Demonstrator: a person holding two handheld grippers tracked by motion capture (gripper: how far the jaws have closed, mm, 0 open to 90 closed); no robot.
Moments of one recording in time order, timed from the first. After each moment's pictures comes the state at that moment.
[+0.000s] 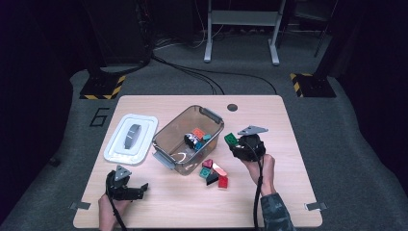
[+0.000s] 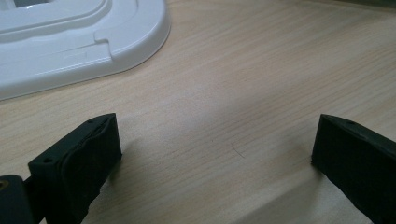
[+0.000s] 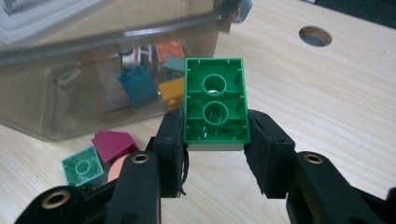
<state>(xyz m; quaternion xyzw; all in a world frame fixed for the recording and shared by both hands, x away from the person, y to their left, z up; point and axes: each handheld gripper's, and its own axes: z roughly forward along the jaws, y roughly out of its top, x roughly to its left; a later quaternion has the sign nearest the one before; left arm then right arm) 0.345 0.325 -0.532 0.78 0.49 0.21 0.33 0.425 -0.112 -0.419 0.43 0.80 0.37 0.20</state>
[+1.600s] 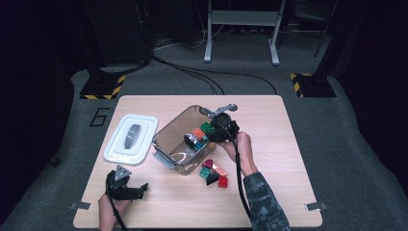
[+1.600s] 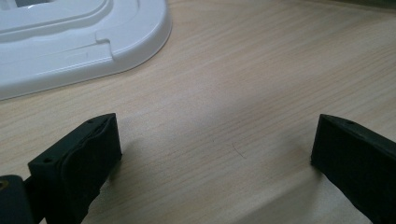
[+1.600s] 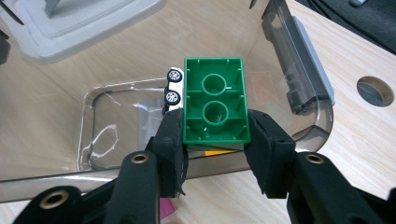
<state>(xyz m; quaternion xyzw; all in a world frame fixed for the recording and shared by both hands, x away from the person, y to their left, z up) 0.345 0.326 -0.532 0.78 0.49 0.21 0.33 0.475 -0.035 -0.384 0.37 0.85 0.33 0.16</state>
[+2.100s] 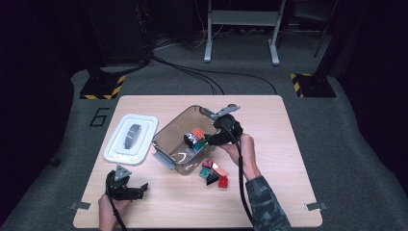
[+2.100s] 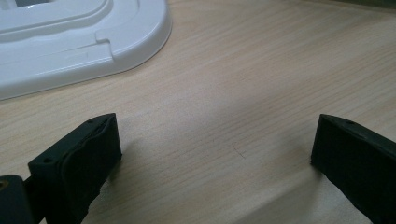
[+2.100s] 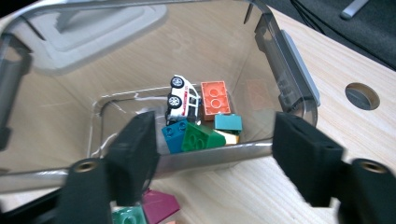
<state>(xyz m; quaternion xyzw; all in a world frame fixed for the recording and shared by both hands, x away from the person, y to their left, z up) 0.345 0.326 -0.532 0.78 0.49 0.21 0.33 0.457 -0.045 -0.372 0.38 0.84 0.35 0.18</state>
